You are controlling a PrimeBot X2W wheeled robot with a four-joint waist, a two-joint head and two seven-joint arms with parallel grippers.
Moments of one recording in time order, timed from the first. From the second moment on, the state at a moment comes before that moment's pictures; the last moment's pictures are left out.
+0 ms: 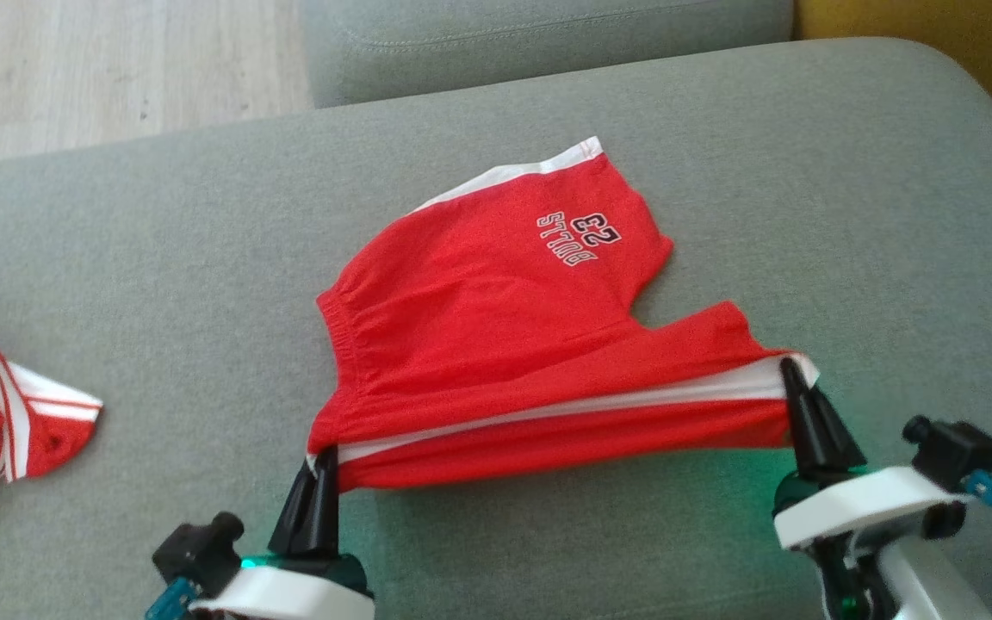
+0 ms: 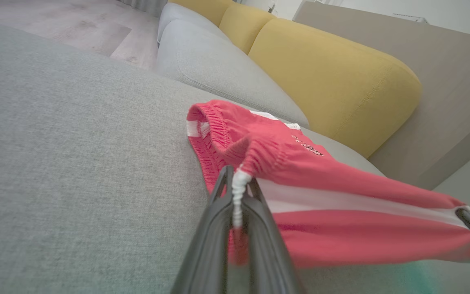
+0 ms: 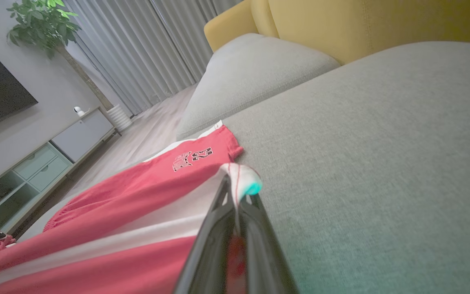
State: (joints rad) left arm -0.01 0.06 -0.26 0.36 -0.53 -0.14 -0.25; right arm -0.11 -0.18 0.25 0.42 0.62 0.13 -0.25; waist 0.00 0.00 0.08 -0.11
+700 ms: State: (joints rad) left arm -0.47 0.06 -0.43 0.45 -0.63 -0.13 -0.25; right arm -0.70 -0.17 0.22 0.70 0.60 0.13 -0.19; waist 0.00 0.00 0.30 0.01
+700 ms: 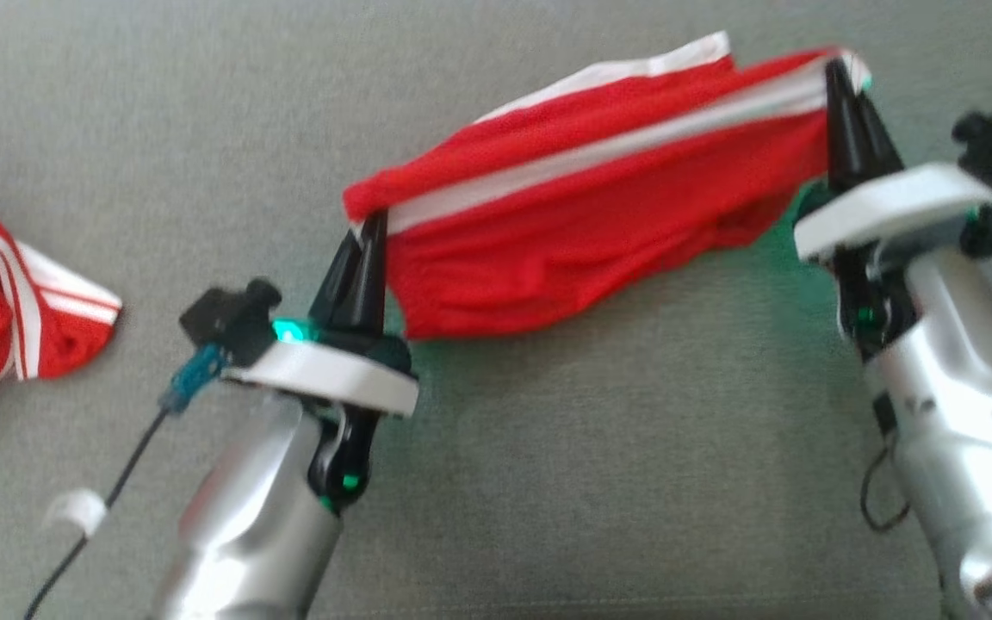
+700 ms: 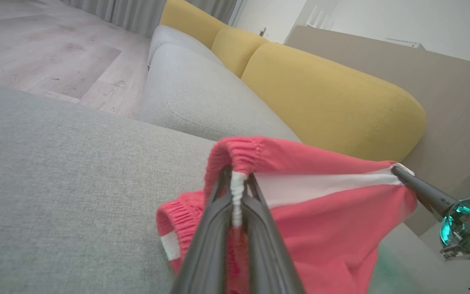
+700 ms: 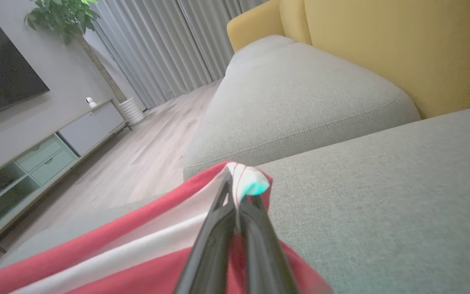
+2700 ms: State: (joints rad) left arm -0.41 0.04 -0.32 0.56 -0.56 -0.13 -0.25; right arm -0.87 -0.14 -0.02 1.25 0.06 0.13 -0.16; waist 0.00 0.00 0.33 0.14
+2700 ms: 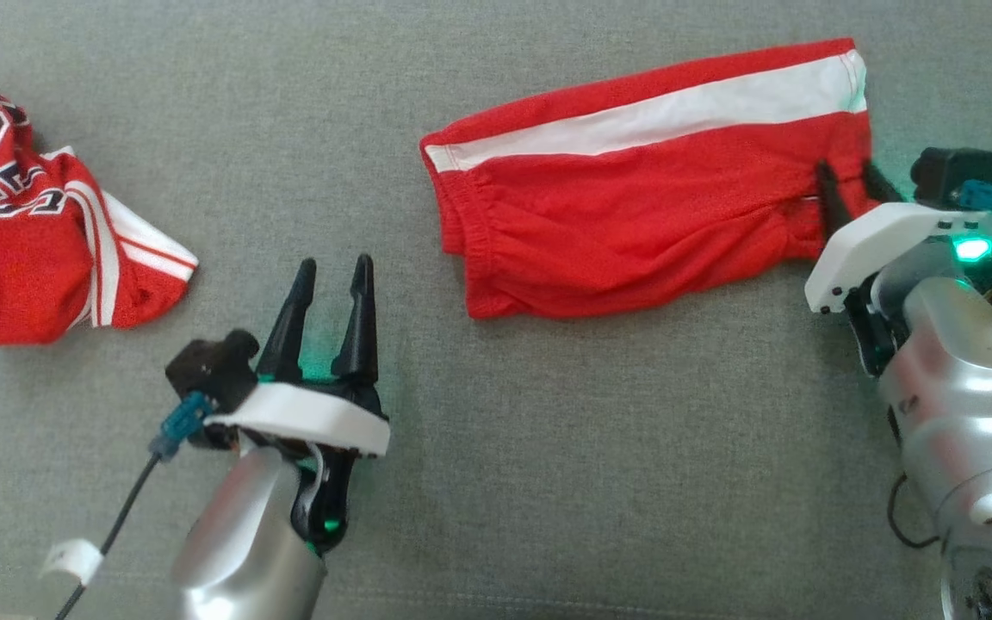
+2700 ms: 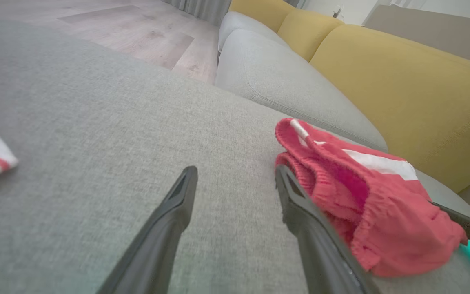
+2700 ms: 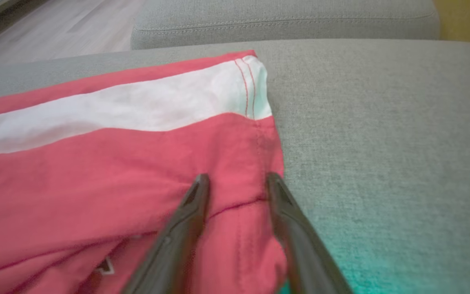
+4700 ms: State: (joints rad) left arm -0.15 0.04 -0.16 0.52 -0.44 -0.13 -0.25; right arm -0.52 -0.07 0.42 0.71 0.52 0.13 -0.25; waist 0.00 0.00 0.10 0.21
